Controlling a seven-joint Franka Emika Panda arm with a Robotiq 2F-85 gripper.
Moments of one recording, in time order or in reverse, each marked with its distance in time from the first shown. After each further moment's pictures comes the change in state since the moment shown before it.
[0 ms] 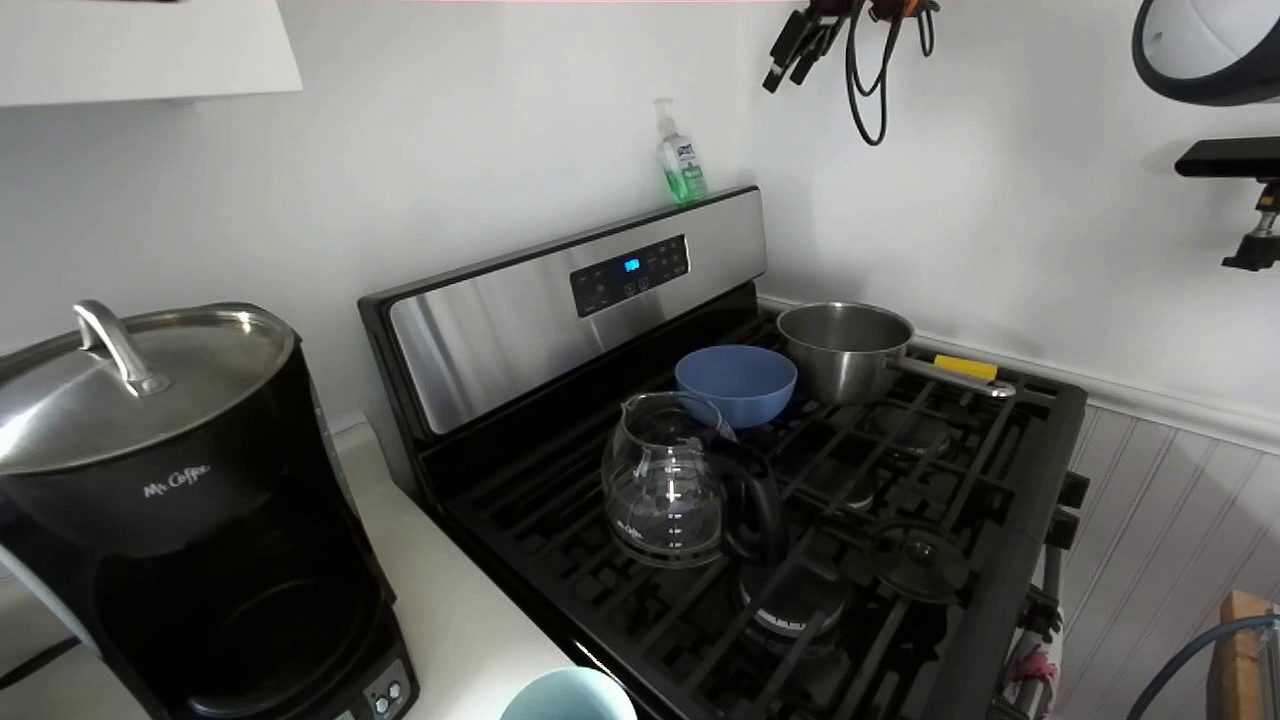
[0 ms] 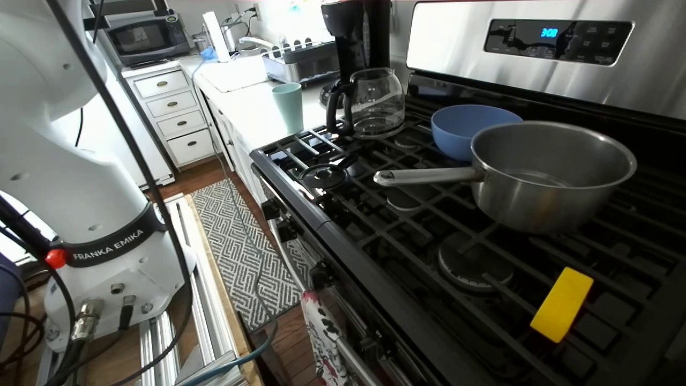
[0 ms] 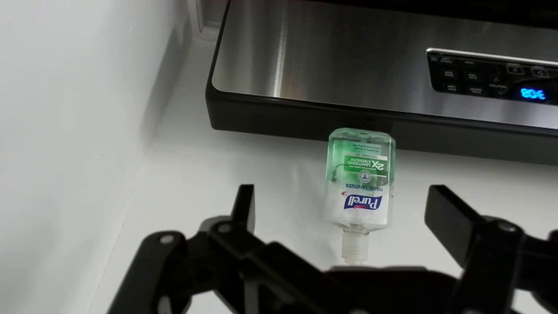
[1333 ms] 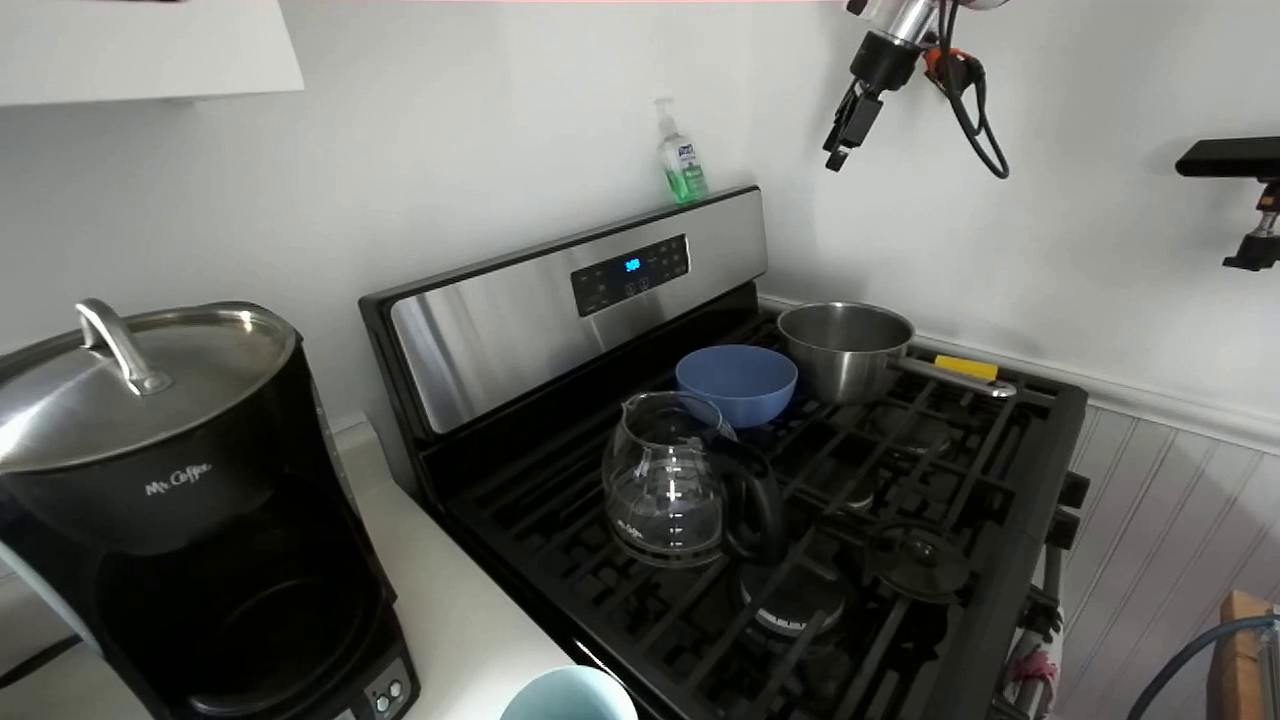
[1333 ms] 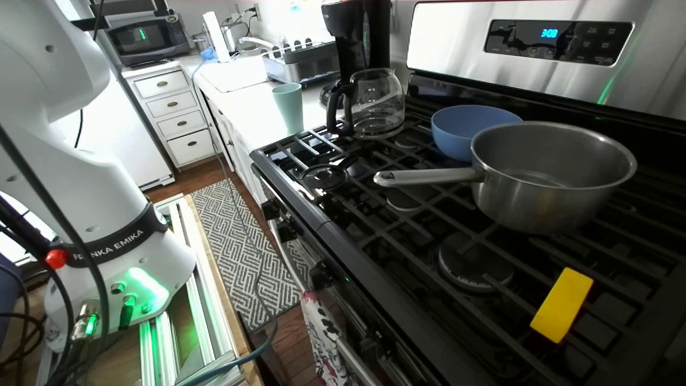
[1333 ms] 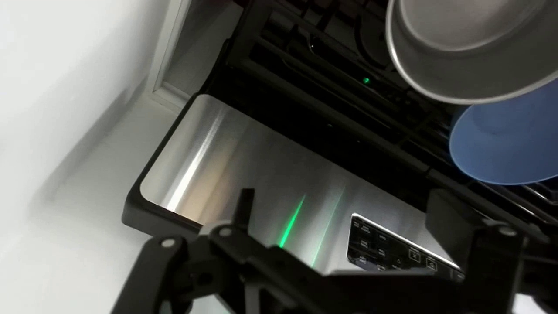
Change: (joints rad) arm -0.054 -0.303 0.007 -0.676 0.030 0.166 -0.606
